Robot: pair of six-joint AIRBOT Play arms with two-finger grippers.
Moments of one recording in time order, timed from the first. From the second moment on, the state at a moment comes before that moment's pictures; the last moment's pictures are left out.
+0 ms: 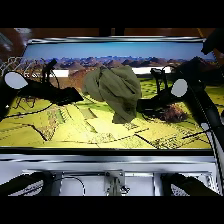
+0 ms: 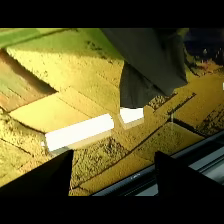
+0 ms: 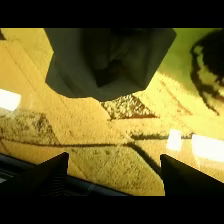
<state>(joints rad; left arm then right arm) -0.18 -1.25 1.23 0.94 -1.17 -1.50 0.28 -1.21 1.19 -1.33 1.25 1.64</state>
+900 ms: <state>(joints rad) -0.21 -1.94 1.74 0.95 -1.16 -1.37 0.28 -1.48 1.19 -1.33 0.84 1.82</state>
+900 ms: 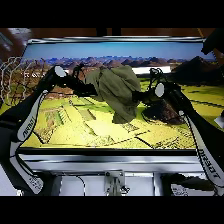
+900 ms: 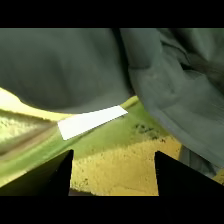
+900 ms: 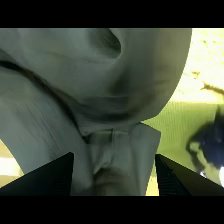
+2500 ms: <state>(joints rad) -0.23 -1.77 1.82 1.05 -1.11 -1.27 0.39 -1.42 1.34 -1.28 1.08 1.58</state>
